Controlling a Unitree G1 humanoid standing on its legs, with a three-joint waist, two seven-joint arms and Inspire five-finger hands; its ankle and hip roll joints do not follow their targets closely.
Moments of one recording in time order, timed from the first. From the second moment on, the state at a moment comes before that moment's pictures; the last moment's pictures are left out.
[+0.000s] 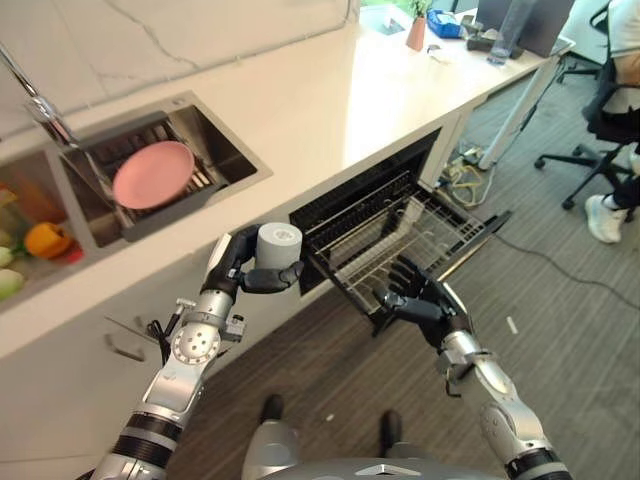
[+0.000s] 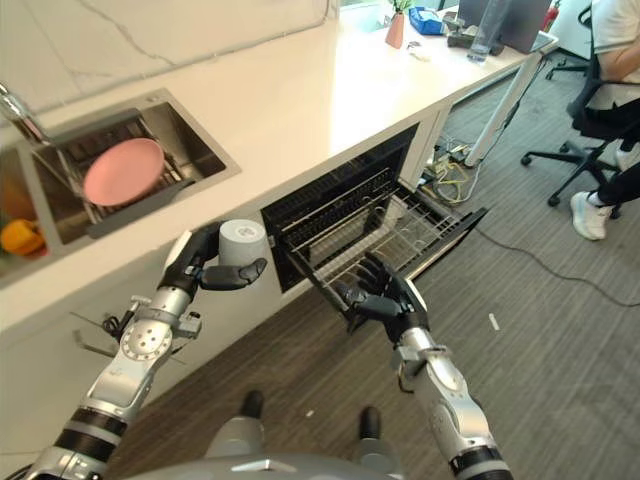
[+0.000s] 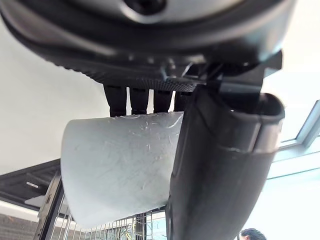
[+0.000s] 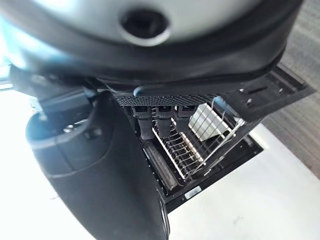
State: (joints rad) left arm -0.03 0.47 -0.18 0.07 -0.11 -0.07 0.12; right arm 0.10 -0.33 0.19 0.14 0.72 -0.06 0.09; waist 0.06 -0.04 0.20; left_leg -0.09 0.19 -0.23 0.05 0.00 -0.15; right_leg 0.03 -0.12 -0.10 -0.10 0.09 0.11
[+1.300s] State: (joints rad) left arm -0.22 0.39 -0.40 0.16 0.01 -0.03 0.24; right arm 0.00 -0.32 0.44 0.02 1.02 -0.05 0.02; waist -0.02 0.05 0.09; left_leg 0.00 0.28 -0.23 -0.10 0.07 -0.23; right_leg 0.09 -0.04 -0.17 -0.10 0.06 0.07
